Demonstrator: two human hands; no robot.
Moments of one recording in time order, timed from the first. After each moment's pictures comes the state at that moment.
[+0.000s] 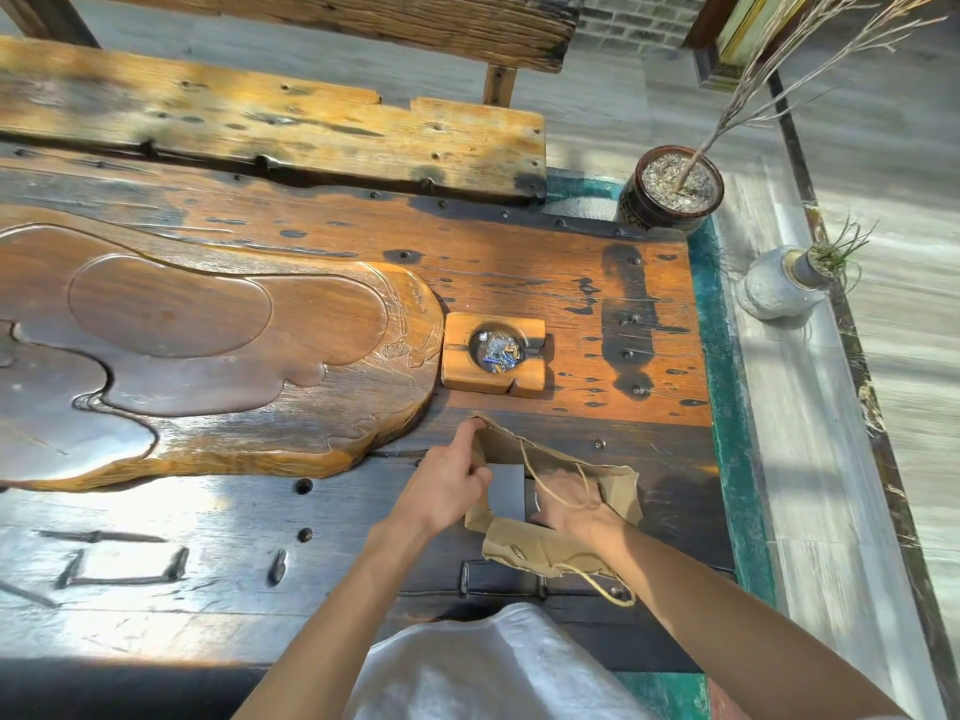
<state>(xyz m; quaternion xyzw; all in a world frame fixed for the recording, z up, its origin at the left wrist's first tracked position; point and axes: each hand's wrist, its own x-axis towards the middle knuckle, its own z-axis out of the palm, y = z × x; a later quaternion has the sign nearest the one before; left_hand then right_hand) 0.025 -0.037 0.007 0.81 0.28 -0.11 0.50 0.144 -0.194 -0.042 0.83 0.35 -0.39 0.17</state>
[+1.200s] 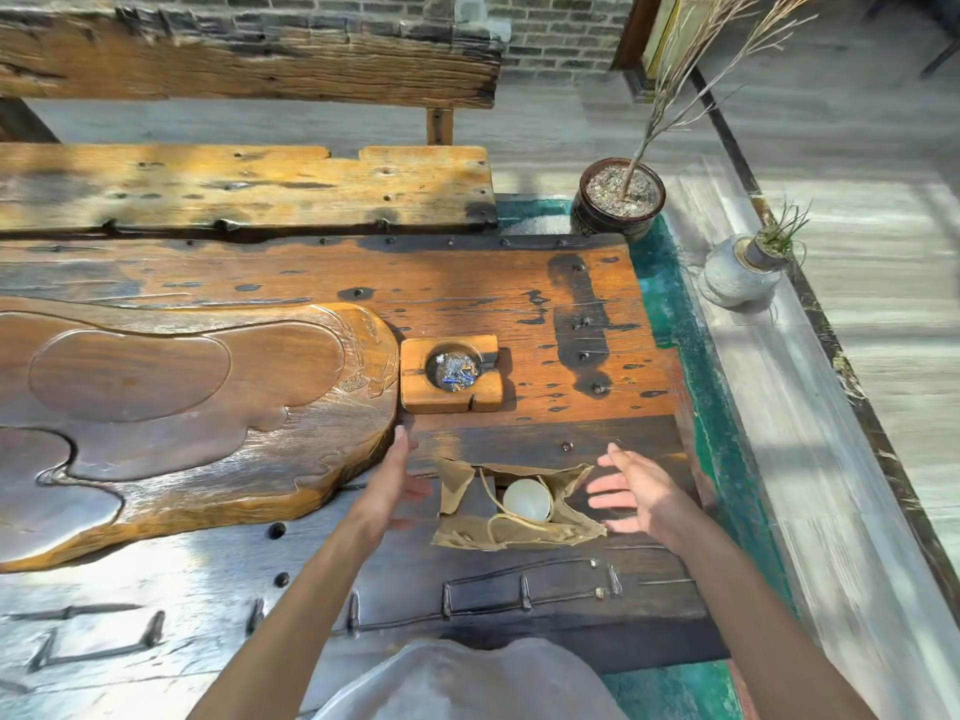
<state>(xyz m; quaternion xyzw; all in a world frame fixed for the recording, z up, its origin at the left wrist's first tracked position) 0.032 -0.036 0.011 0.56 0.47 -0.14 0.67 0.197 -0.295 0.039 0.76 -0.20 -0.46 -0.42</state>
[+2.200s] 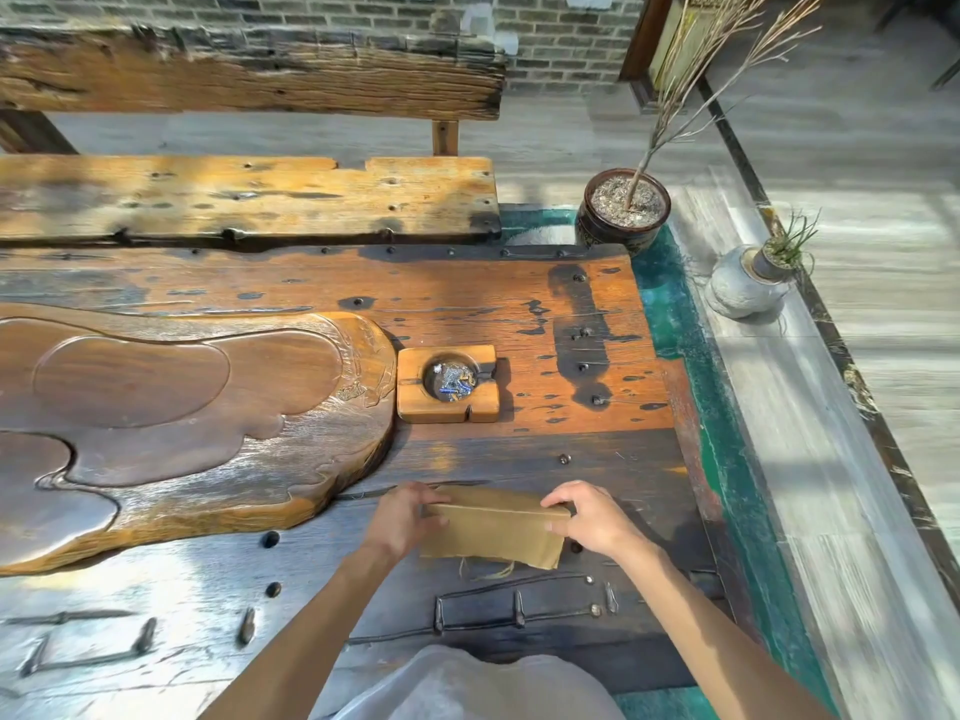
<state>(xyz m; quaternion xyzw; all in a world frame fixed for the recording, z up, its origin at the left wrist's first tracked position) 0.031 -0.052 -0.048 0.84 0.28 -0.19 0.43 0.185 -0.287 -0.021 0.87 0.18 -0.43 -0.17</state>
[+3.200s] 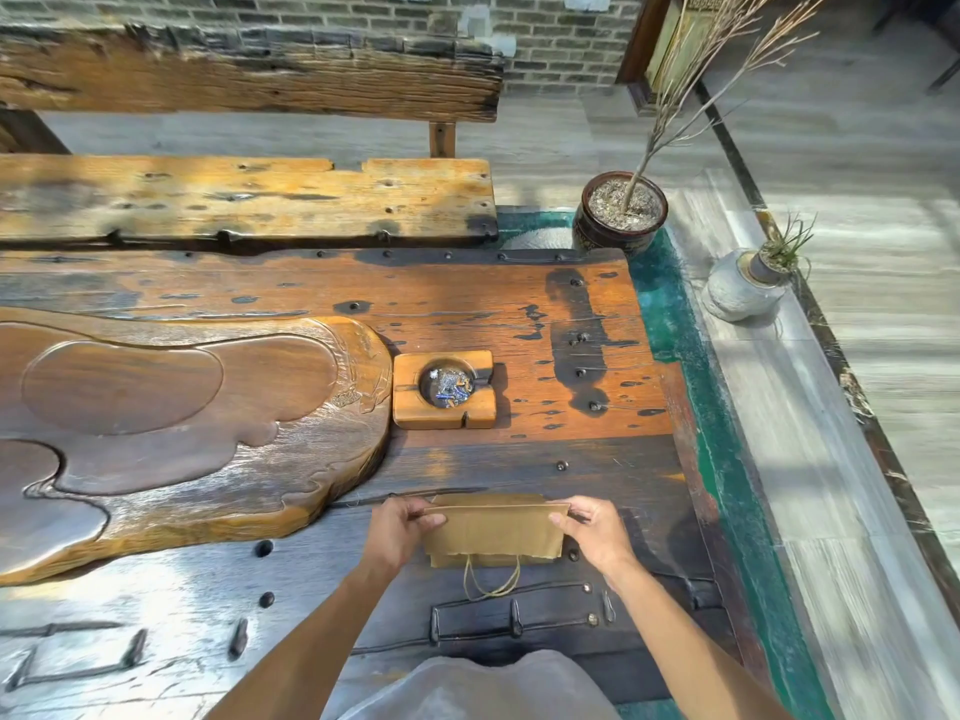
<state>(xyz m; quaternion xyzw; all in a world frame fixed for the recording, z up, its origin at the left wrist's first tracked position) 0.028 -0.060 -0.071 0.75 0.37 -0.09 0.54 0.176 -0.305 -0.064 0.85 0.01 -0.35 -0.39</state>
